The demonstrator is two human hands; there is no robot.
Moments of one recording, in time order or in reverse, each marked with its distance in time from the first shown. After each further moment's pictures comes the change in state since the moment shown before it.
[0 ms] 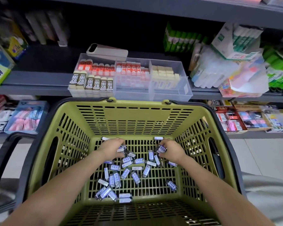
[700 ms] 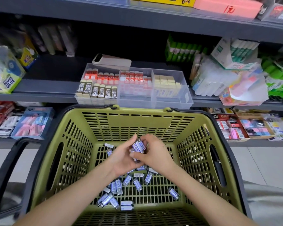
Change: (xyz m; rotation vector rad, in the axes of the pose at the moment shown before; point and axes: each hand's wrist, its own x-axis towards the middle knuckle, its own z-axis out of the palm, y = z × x) left_hand -0.052 0.085 -0.050 -2.125 -0.279 -0.188; right_hand -0.057 -0.114 -0.033 0.304 0.253 -0.333
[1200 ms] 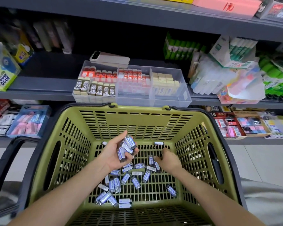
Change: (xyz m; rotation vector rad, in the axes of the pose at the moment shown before) left_hand 0.000 0.012 -0.017 -0.156 0.091 -0.042; right_hand -0.006 0.103 0.018 -0.336 -0.228 0.513
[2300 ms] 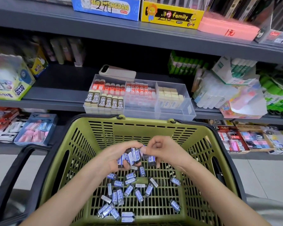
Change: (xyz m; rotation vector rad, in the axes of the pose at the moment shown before) left_hand -0.041 0.028 0.044 0.623 0.180 0.014; right_hand -0.061 -0.090 -0.108 0.754 -0.262 -0.384
